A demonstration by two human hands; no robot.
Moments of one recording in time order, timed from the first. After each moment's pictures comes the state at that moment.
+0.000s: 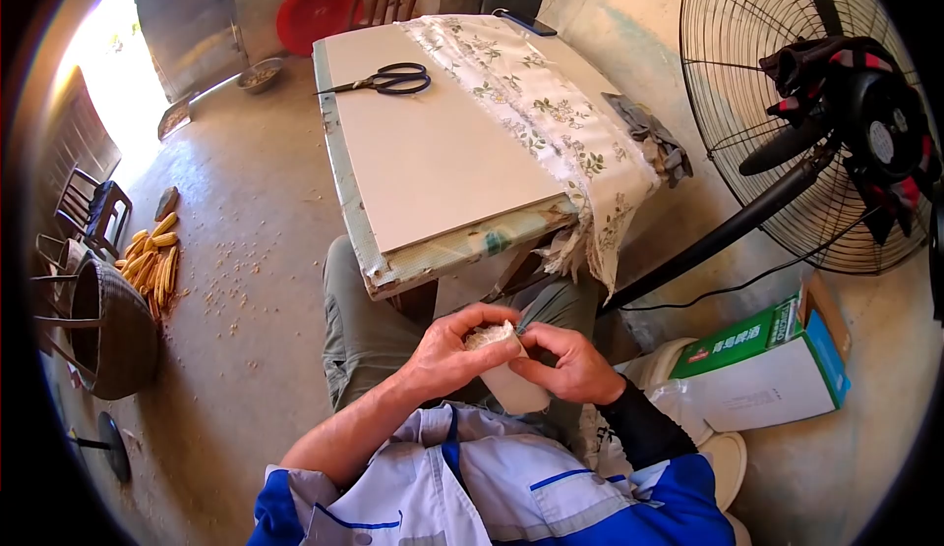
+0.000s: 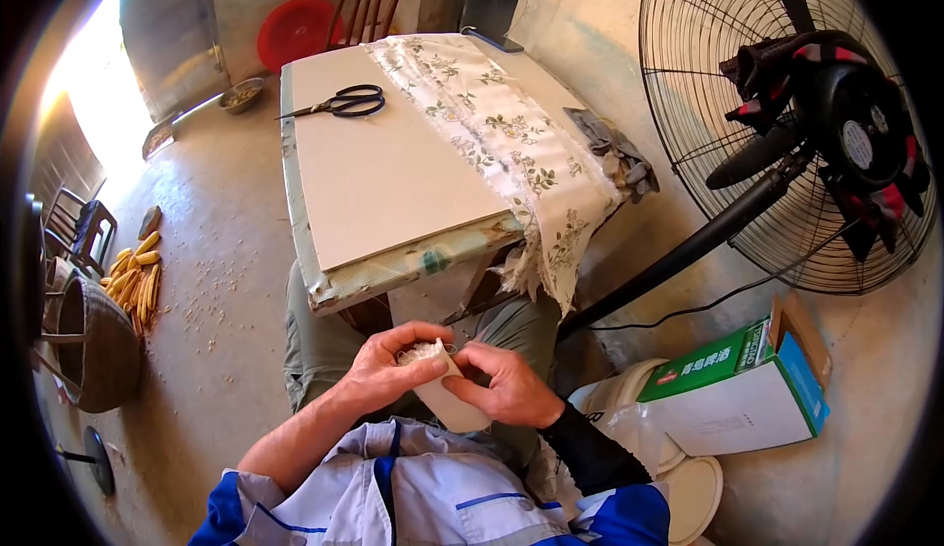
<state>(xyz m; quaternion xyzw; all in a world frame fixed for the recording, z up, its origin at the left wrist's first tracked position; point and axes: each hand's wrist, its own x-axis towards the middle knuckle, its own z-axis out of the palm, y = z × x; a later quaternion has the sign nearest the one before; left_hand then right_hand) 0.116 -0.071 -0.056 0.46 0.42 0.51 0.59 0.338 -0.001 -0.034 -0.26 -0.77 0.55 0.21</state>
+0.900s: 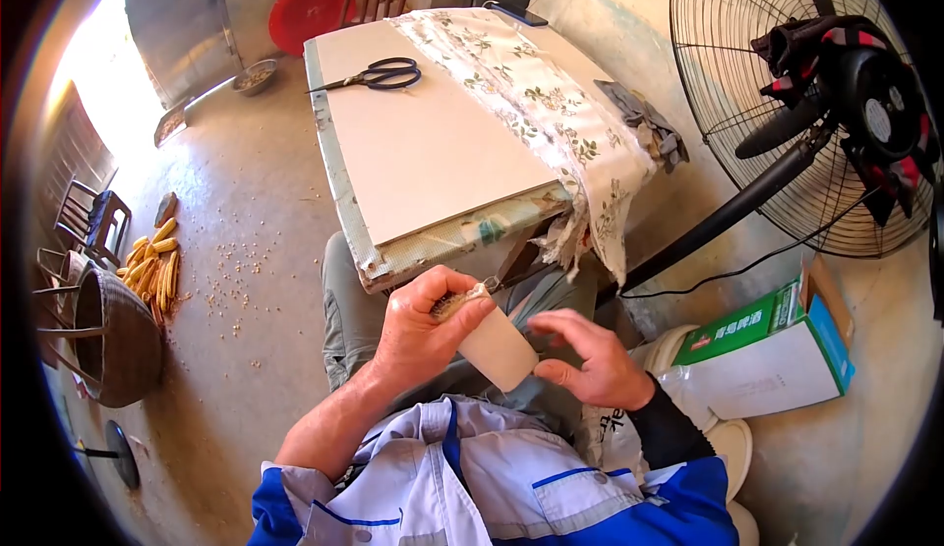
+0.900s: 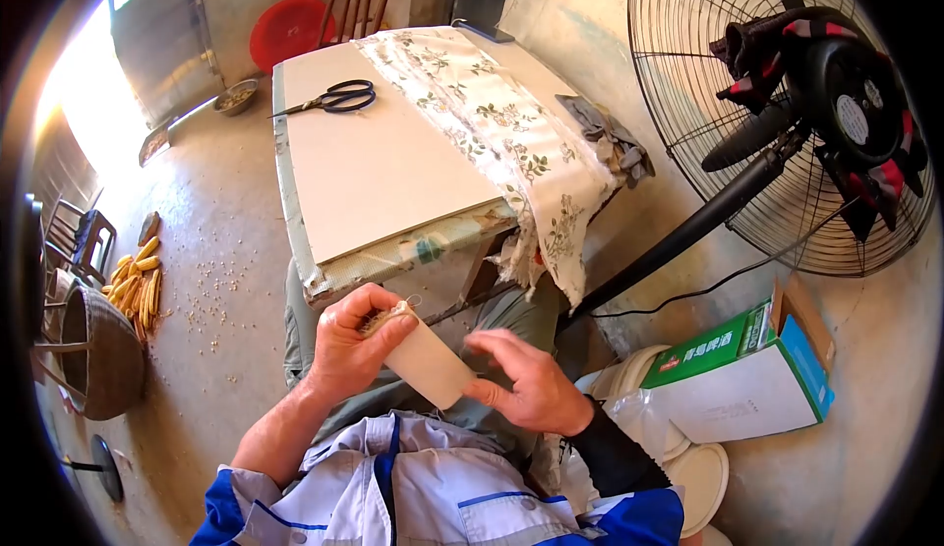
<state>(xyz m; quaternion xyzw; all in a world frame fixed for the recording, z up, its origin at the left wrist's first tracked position) 0.103 -0.070 -0.021 0.57 0.51 0.57 0.30 0.361 -0.014 0.004 -0.25 -0.85 0.38 0.25</state>
